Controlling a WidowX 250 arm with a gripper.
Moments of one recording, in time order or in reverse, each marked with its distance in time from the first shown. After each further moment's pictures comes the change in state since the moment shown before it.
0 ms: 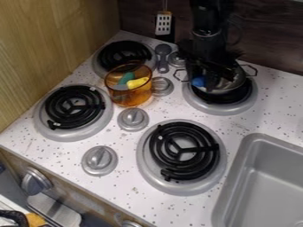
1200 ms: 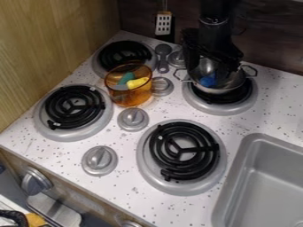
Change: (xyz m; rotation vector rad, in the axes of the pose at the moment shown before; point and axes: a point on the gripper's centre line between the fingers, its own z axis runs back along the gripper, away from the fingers) arm 0.013 0.008 0.006 0.038 0.017 -0.001
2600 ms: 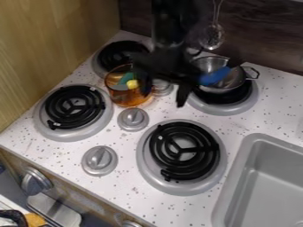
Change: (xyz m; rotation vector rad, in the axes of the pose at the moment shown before) arm -0.087 0.025 0.013 0.066 0.067 0.365
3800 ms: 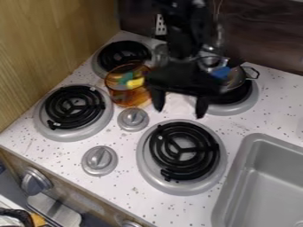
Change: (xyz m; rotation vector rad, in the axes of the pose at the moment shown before) arm -0.016 -0.041 0.020 -0.050 -0.038 0.078
